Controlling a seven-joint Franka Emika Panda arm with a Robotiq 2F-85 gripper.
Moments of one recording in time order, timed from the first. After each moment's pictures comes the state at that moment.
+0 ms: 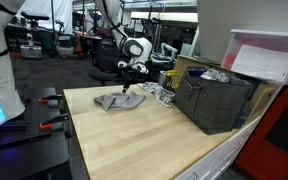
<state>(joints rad) 0.05 0.57 -0.06 -1.89 0.16 2.20 0.43</state>
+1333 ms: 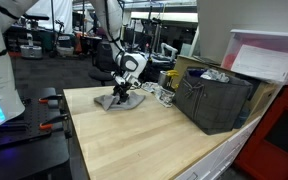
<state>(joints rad) -0.03 0.71 0.03 -1.90 0.11 2.22 -0.06</state>
